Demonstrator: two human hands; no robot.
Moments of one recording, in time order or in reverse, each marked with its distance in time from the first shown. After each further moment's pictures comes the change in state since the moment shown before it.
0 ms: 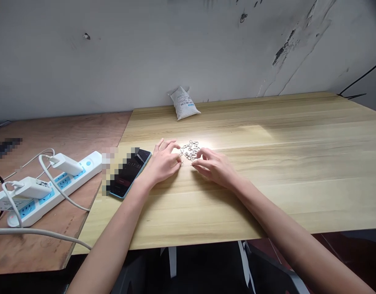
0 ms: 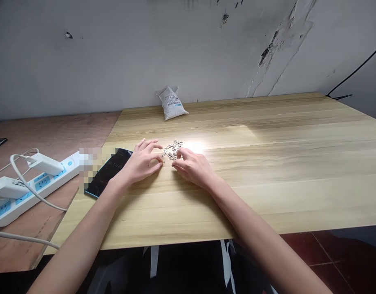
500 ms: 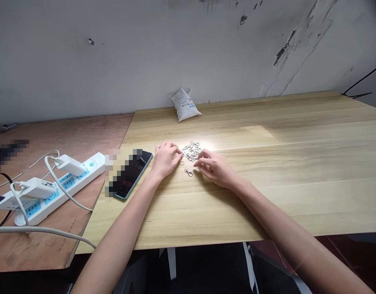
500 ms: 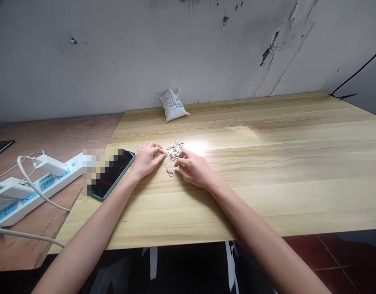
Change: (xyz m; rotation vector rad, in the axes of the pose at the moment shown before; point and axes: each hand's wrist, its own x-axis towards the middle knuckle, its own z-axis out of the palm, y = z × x) left_hand 0.015 -0.010 0.026 -0.069 0.106 -0.288; right_hand -0.002 0.003 0.002 0.225 -0.044 0.160
